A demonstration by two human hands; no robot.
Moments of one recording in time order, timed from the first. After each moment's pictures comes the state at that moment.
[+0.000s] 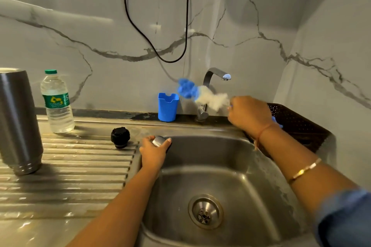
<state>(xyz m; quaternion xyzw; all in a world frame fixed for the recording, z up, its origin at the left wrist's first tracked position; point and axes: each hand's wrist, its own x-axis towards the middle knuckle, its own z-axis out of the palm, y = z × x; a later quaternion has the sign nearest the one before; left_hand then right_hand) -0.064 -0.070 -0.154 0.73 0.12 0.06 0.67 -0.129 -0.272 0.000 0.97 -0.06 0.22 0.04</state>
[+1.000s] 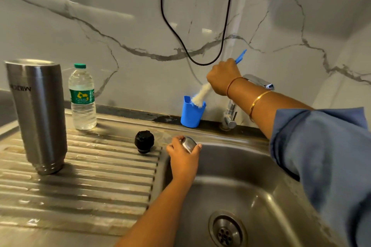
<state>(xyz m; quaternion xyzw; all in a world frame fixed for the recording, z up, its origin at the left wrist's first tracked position) -0.059 -0.077 -0.144 0.74 0.07 0.11 0.66 0.010 -0.159 0.056 0.86 0.07 0.20 0.46</state>
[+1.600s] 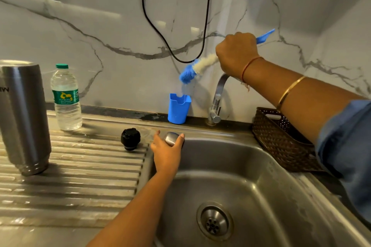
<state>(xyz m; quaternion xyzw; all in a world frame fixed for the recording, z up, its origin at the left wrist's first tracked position) -0.063 -0.075 -0.141 0.73 0.10 0.12 0.66 -0.052 -0.195 0.103 0.87 0.02 0.31 0.38</state>
